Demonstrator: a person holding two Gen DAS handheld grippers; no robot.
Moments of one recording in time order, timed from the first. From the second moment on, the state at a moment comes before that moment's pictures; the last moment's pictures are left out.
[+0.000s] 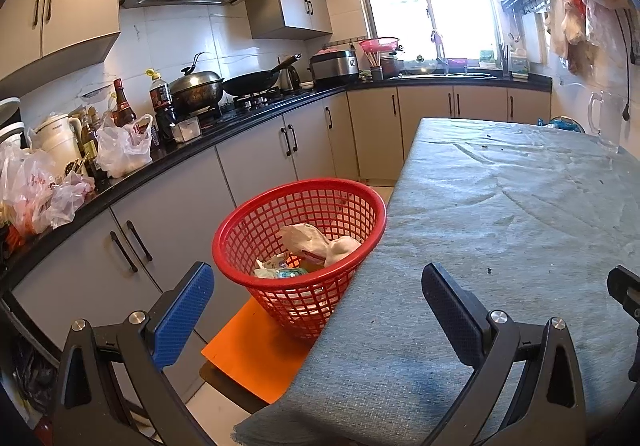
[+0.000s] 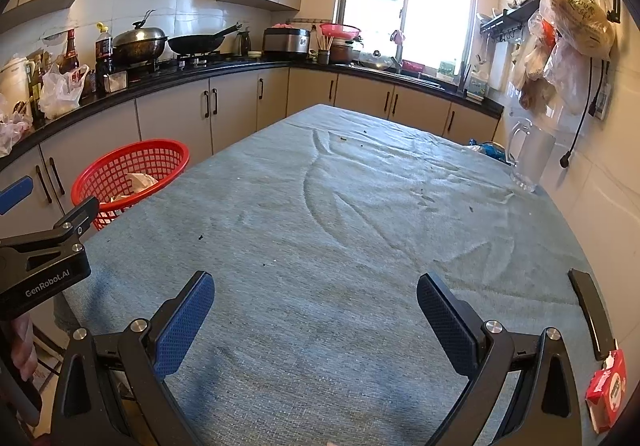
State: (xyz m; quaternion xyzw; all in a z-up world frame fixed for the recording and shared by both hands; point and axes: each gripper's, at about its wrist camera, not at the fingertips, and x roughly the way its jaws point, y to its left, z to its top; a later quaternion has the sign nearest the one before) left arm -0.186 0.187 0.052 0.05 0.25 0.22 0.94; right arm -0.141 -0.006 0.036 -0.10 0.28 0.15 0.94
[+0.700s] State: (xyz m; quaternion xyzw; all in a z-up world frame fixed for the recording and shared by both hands) left arm -0.055 0.048 0.030 0.04 0.41 -0.02 0.91; right arm -0.053 -0.154 0.020 0.00 0.36 -0.04 0.93
